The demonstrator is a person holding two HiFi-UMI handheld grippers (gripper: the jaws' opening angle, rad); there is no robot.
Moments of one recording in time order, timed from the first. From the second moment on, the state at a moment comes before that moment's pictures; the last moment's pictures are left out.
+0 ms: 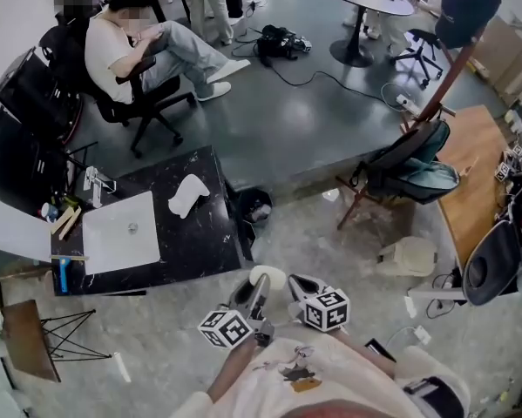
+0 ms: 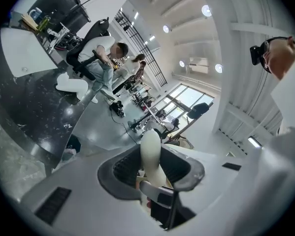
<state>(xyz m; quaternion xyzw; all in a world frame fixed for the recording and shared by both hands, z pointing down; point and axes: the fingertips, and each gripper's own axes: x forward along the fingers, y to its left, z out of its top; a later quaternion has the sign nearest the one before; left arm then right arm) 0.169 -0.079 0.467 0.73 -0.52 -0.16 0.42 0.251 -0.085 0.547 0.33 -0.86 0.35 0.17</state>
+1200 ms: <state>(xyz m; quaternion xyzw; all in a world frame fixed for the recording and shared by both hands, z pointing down) 0.019 -0.149 0.483 0.64 -0.63 -0.21 0.39 0.097 -0.172 0.545 0.18 -0.93 0.26 0.21</state>
